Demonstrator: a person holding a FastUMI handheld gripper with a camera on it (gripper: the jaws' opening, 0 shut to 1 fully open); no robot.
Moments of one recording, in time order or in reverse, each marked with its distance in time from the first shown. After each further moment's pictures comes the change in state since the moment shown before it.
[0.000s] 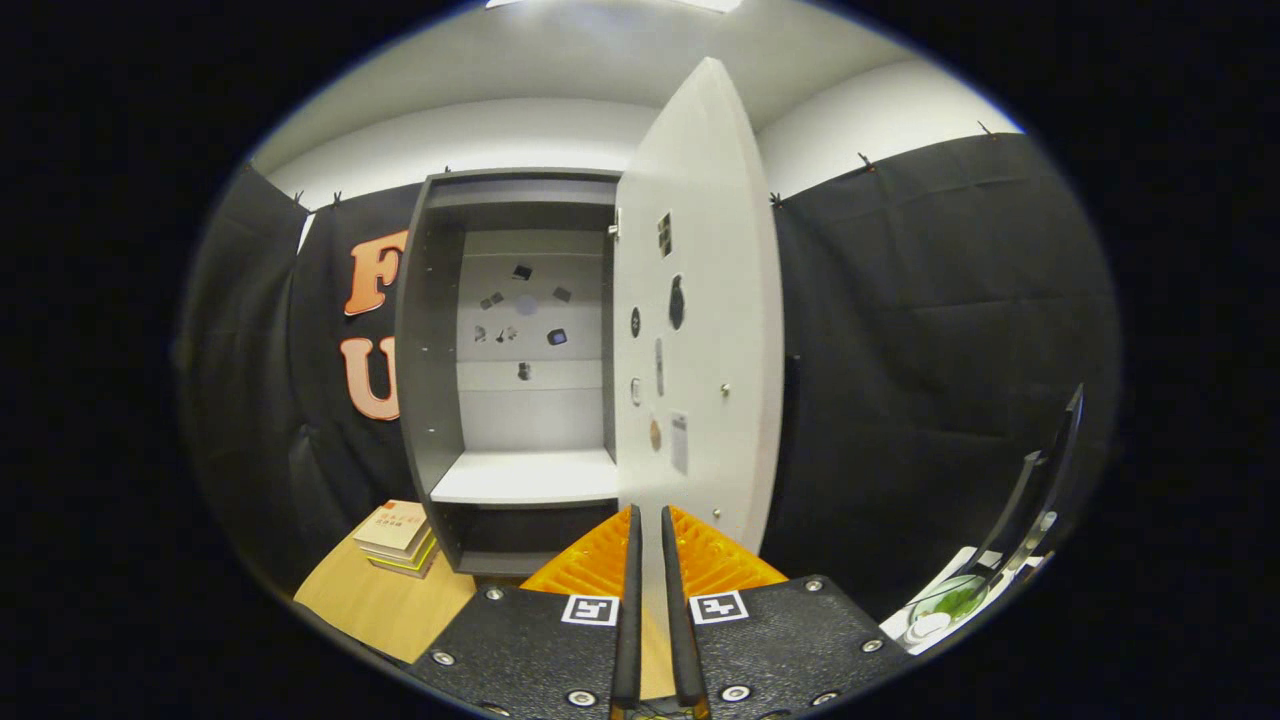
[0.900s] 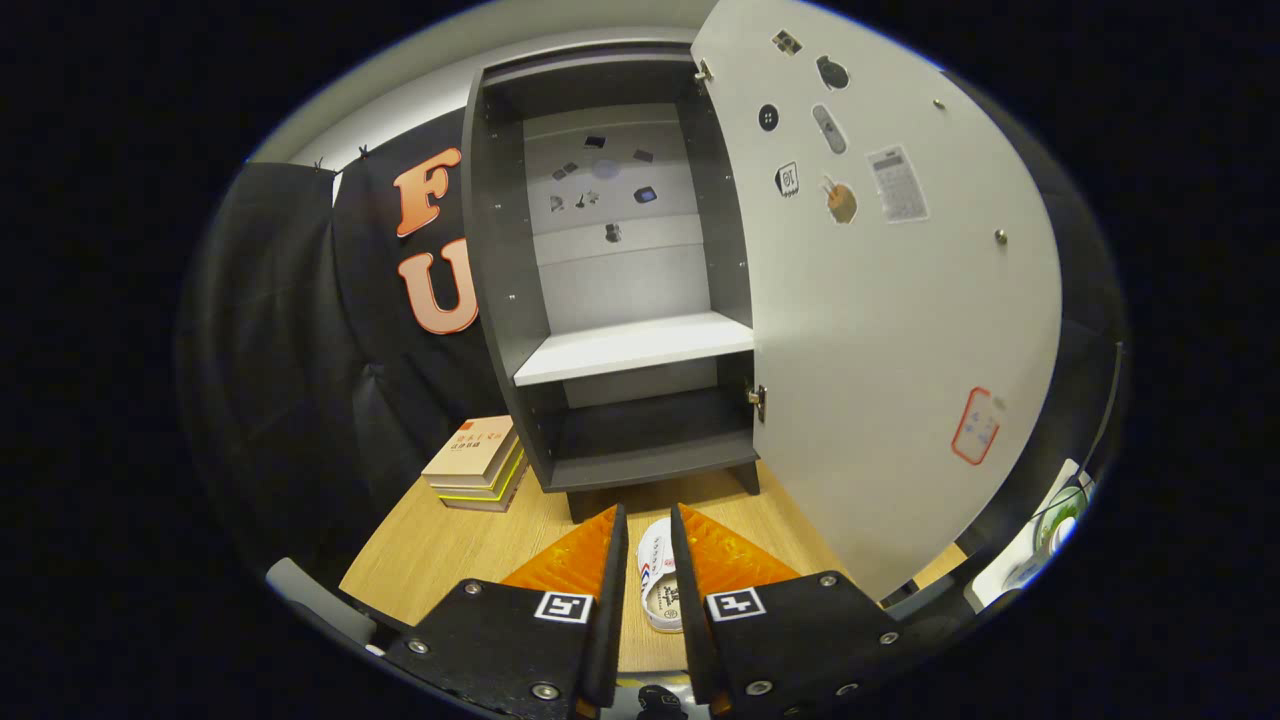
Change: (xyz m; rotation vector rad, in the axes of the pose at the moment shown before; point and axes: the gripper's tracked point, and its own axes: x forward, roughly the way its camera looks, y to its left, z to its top) arm 0.022 0.105 -0.163 0.081 0.313 0.205
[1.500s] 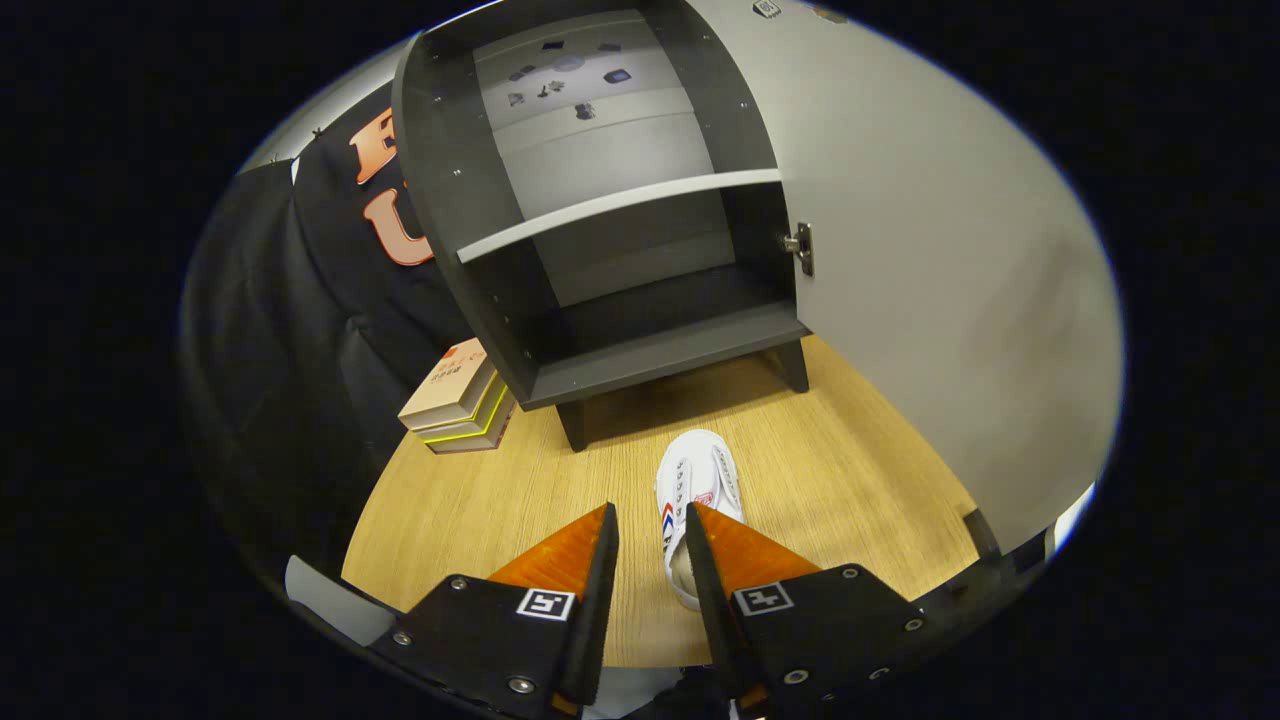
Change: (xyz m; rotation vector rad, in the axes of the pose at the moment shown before) arm 0.099 0.010 -0.118 0.110 0.275 0.054
